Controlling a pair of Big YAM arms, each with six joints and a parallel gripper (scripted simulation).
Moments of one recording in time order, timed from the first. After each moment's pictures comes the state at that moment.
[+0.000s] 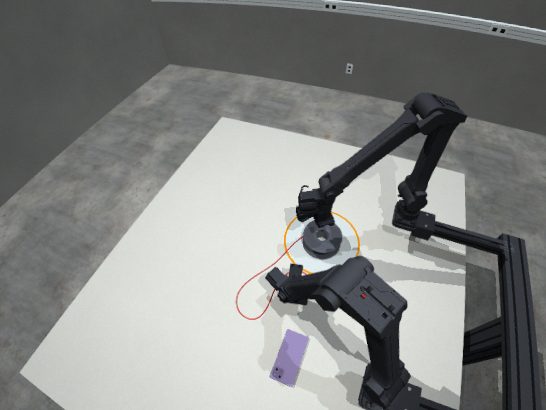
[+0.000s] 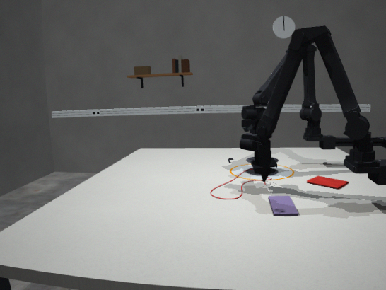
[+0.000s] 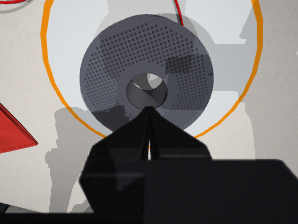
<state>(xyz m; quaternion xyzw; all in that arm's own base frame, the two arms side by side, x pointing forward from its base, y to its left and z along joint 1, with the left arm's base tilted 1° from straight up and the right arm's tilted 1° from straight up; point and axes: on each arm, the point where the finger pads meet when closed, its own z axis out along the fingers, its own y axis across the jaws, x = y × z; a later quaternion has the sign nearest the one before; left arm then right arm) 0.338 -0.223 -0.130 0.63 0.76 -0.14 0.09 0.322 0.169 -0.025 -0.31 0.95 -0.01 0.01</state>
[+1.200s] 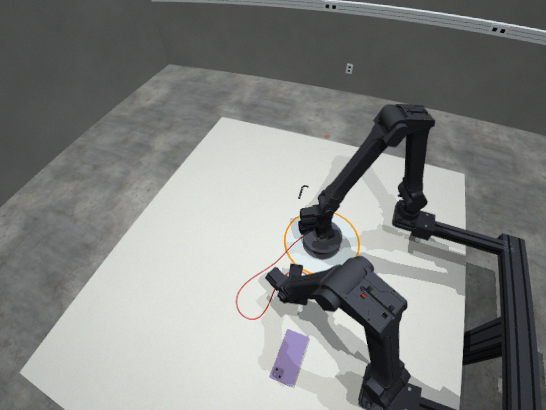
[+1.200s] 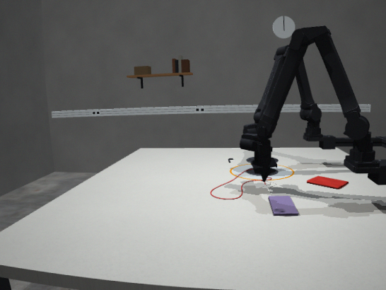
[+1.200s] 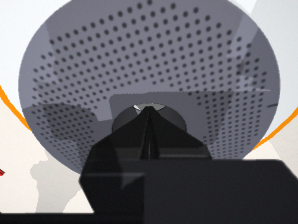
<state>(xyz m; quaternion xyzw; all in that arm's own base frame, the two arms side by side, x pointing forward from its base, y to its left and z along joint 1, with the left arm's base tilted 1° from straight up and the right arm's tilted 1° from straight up) 0.338 -0.223 -0.130 0.63 0.76 -0.14 0.09 0.309 0.159 -0.120 -0.31 0.95 -0.02 -0.01</state>
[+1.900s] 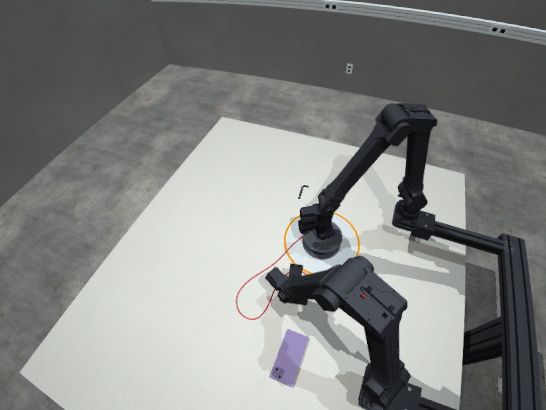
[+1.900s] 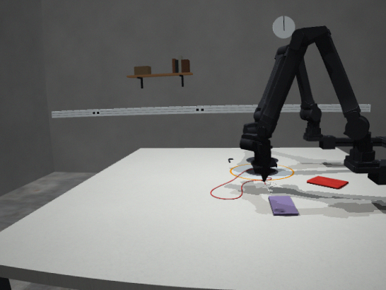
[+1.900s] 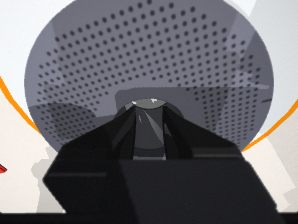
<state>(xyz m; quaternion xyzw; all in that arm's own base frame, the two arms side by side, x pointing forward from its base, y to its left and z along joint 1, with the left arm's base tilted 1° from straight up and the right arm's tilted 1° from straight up) 0.338 -0.223 -0.130 0.63 0.76 -0.14 0.09 0.309 0.159 -0.114 -0.31 0.95 -0.02 -0.01</state>
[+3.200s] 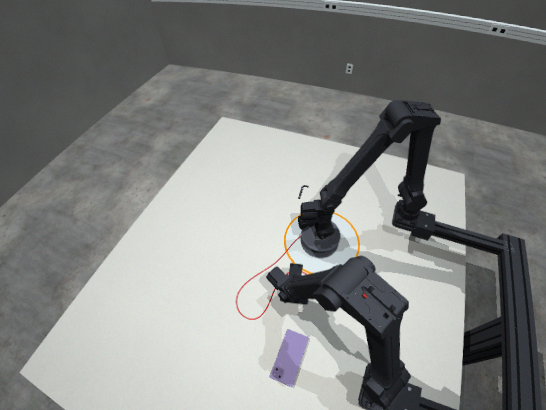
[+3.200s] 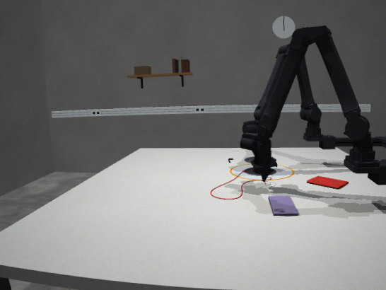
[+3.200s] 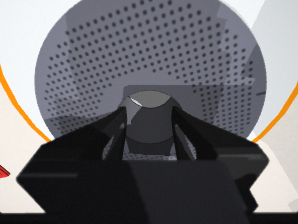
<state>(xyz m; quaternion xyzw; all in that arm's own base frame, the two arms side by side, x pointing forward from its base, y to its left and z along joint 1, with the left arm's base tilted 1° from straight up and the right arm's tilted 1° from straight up) 0.338 -0.224 -0.130 0.62 0.77 -0.13 0.09 0.317 0.156 -0.106 -0.30 0.95 0.00 0.02</state>
